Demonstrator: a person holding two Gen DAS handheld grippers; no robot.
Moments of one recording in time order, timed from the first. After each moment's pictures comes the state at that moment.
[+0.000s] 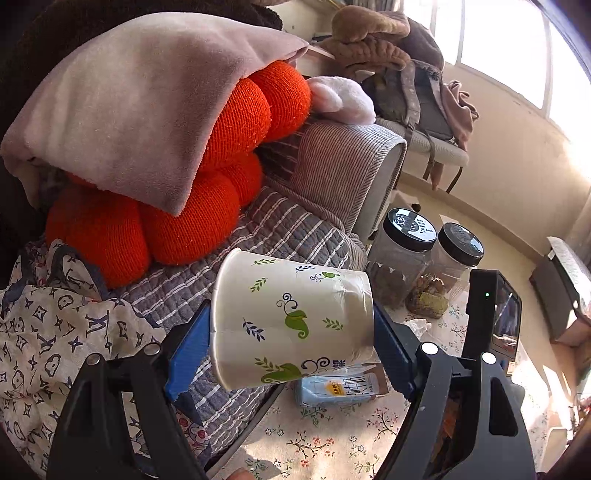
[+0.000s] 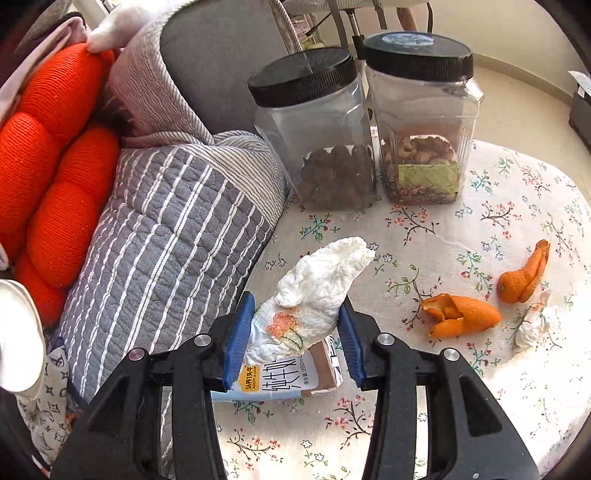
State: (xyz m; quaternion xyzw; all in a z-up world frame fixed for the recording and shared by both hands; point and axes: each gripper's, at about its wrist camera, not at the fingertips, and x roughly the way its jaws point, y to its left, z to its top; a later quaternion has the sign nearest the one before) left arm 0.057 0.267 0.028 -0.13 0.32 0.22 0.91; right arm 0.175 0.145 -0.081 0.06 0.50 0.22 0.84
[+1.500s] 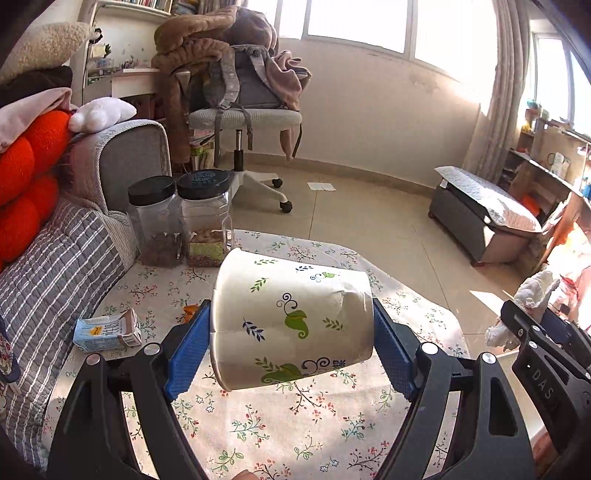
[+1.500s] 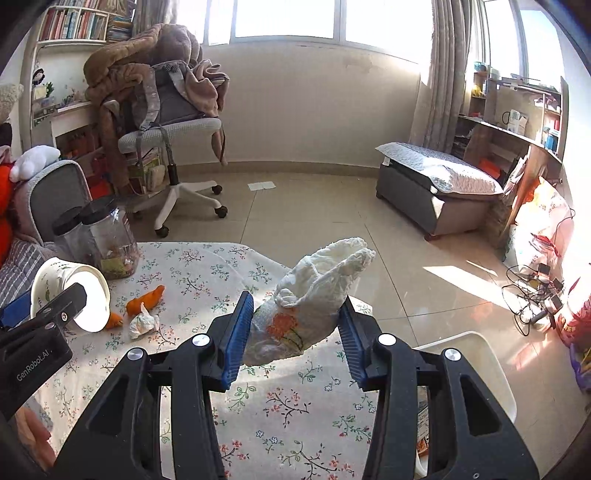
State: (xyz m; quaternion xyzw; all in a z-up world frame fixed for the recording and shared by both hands) left arm 0.078 -0.054 0.002 -0.05 0.31 0.01 0.95; right arm 0.065 -0.248 0.000 0.00 0.30 -0.07 0.95
